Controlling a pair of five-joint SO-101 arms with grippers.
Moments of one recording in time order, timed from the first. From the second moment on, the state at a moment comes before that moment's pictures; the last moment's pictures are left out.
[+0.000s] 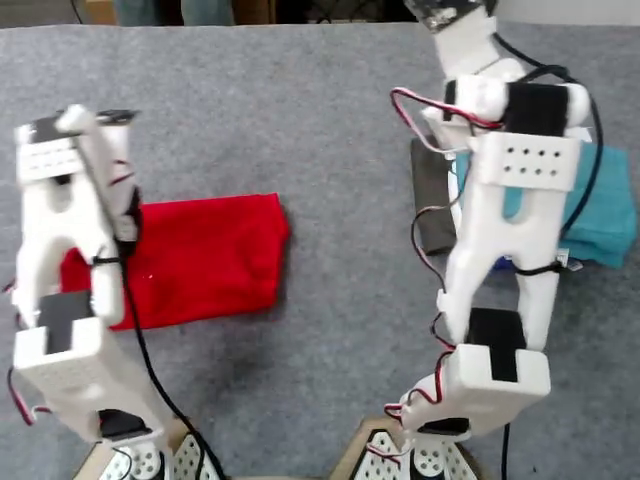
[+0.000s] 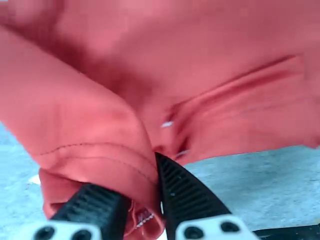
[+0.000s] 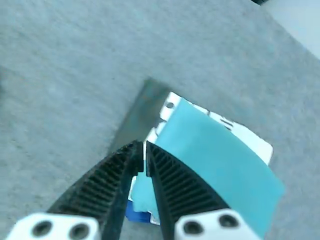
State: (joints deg) left arm -14.1 12.6 -7.8 100.4 -13.8; right arm 6.3 7.0 -37.4 93.1 34.7
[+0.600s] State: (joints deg) left arm 13.8 12.6 -7.8 96.6 -4.3; right arm 11.0 7.0 -37.4 93.1 38.1
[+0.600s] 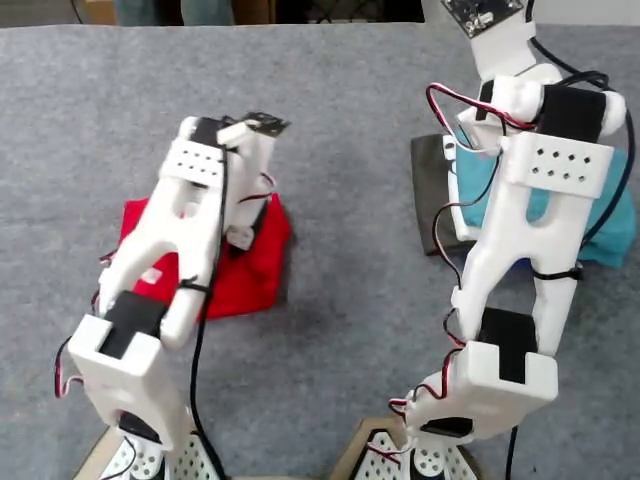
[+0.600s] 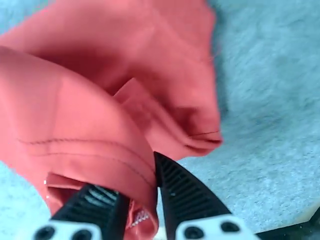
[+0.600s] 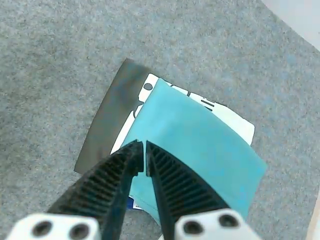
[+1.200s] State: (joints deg) left arm 20.0 25.7 -18.6 94.7 2.2; right arm 11.0 7.0 -37.4 93.1 38.1
